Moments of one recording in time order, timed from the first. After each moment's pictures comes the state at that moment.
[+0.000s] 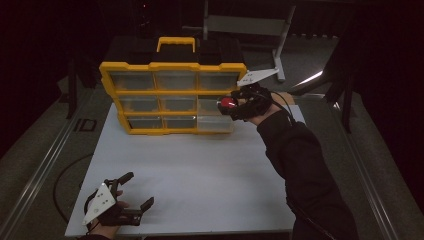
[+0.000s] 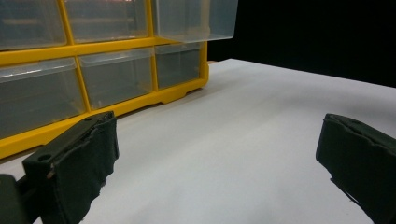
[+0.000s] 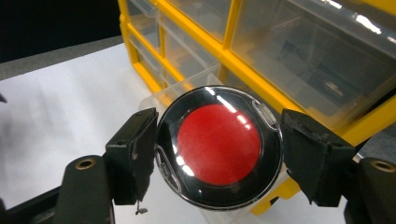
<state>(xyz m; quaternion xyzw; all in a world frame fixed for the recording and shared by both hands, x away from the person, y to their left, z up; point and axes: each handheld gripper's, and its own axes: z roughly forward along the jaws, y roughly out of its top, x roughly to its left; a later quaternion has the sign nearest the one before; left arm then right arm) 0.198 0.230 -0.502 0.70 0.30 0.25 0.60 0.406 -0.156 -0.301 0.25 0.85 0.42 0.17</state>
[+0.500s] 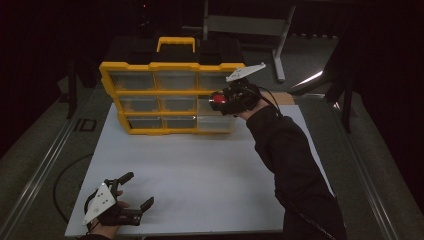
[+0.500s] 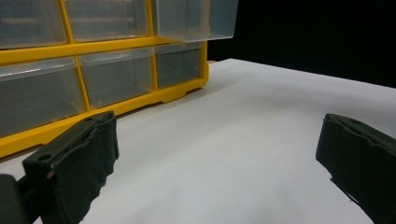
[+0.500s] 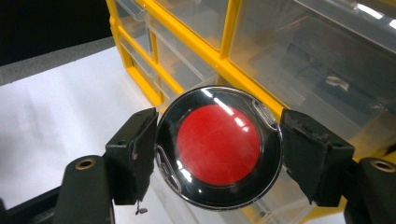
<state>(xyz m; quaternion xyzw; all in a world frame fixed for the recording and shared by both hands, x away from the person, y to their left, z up) 0.198 0.230 -0.502 0.70 0.30 0.25 0.60 0.429 -0.134 -0.311 0.26 0.86 0.42 0.15</state>
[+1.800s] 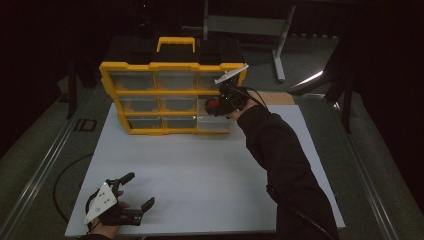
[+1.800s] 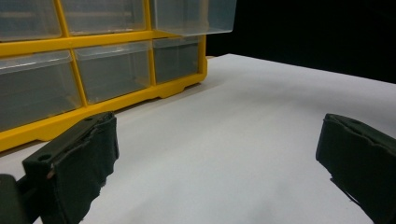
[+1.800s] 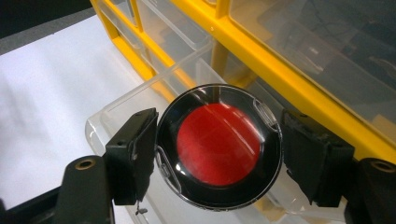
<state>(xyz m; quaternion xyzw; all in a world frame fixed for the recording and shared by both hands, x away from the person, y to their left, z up) 0.200 0.229 -0.504 0.71 0.30 0.24 0.59 0.451 -0.113 -0.335 0.30 0.88 0.36 0.12</state>
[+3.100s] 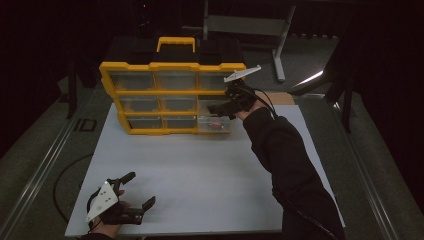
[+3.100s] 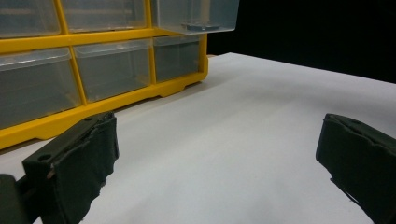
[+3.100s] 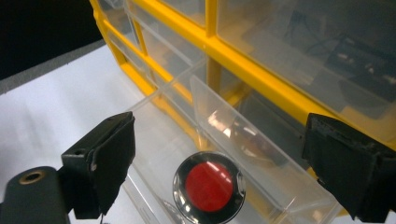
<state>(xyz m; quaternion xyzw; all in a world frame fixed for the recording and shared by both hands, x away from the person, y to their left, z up) 0.202 0.227 -0.505 0.71 0.30 0.24 0.59 0.442 -0.131 -0.331 0.31 0.85 0.42 0.12</state>
